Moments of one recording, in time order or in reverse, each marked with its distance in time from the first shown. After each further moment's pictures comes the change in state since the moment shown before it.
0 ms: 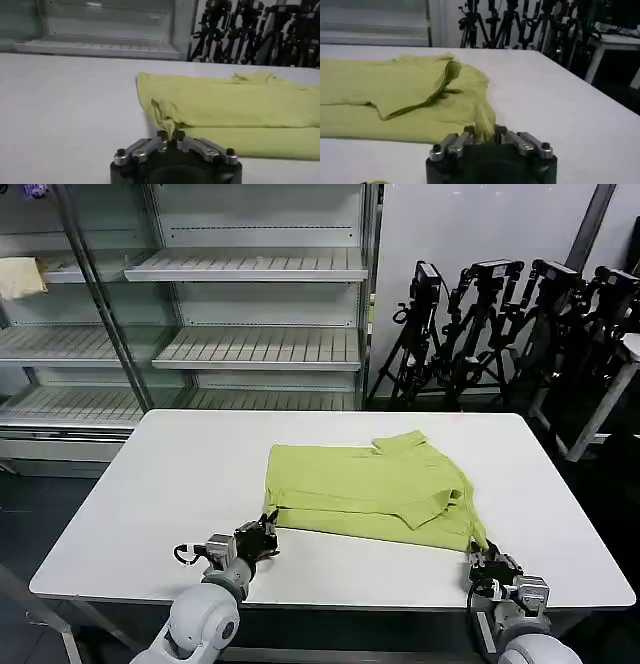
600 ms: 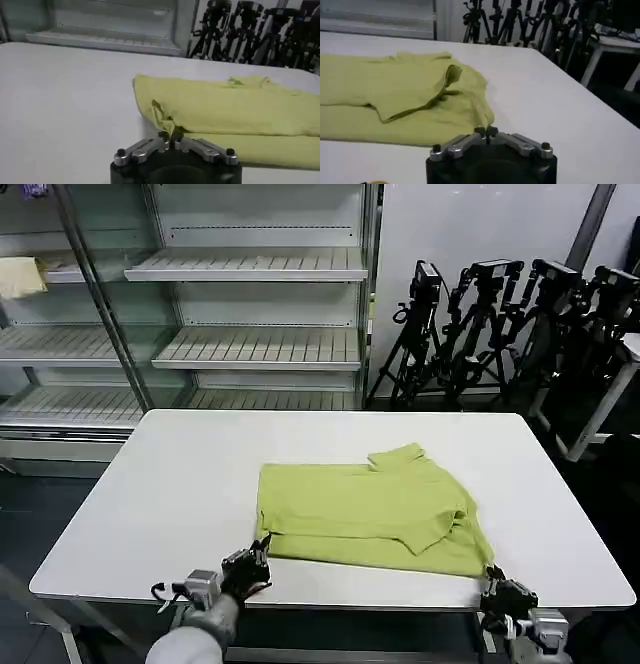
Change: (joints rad) left arm 0.277 -0.023 -0.089 -0.246 0.038 0.011 -0.009; right arm -0.274 -0.018 0.052 0.199 -0.039 0.032 -0.016
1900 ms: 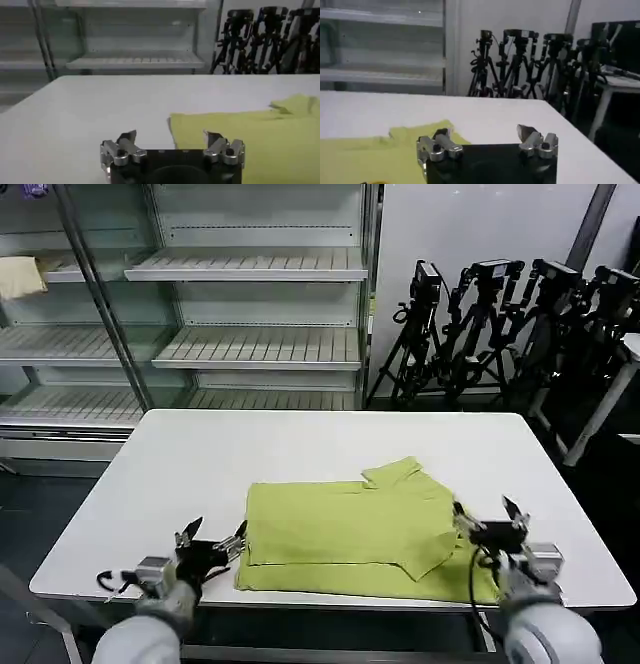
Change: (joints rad) left arm -0.131 0.169 -0.047 0.007 -0.123 0.038 -0.114; right arm 0.615 -0.114 -0.228 -0.238 0.207 -0.044 0.164
